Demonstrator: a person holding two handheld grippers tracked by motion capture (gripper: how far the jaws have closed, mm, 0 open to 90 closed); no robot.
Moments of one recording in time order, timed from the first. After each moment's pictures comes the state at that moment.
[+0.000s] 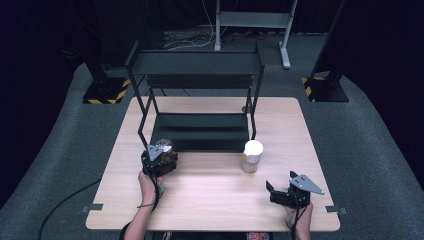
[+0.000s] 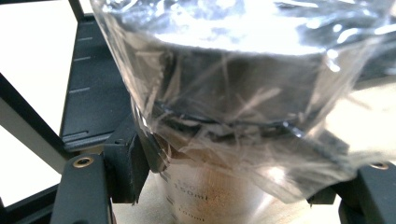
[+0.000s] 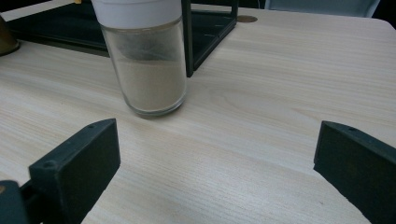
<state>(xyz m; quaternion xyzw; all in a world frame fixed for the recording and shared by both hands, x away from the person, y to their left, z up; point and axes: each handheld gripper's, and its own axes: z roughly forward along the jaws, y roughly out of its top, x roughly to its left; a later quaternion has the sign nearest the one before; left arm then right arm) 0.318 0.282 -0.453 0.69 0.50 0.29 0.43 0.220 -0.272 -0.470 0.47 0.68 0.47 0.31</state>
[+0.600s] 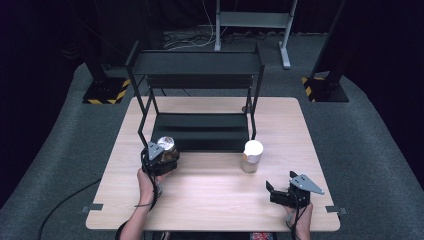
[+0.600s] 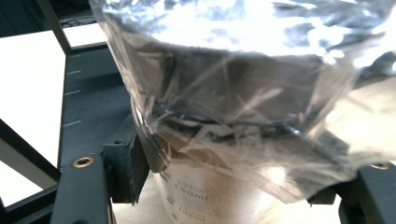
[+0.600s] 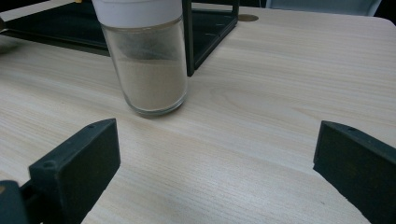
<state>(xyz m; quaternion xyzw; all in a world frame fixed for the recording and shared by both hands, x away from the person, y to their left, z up) 0.311 0.285 -0.429 0.71 0.47 0.29 0.44 0.220 -0.272 -0.470 0.47 0.68 0.47 0.30</state>
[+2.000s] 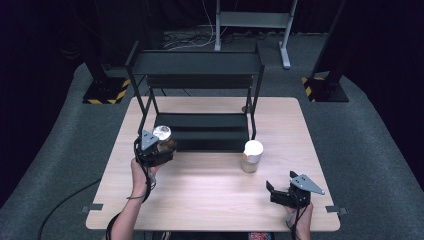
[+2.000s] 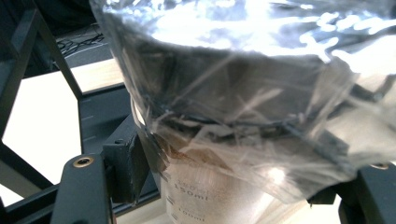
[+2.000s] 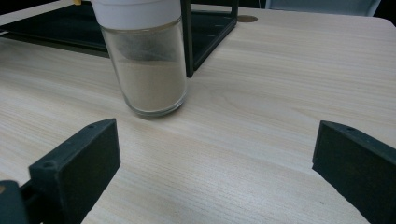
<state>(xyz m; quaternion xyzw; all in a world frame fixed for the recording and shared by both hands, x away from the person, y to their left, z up) 0.316 0.299 -0.383 0.71 0.44 0.29 0.46 0.220 -0.274 -0.470 0.47 0.68 0.47 0.30</state>
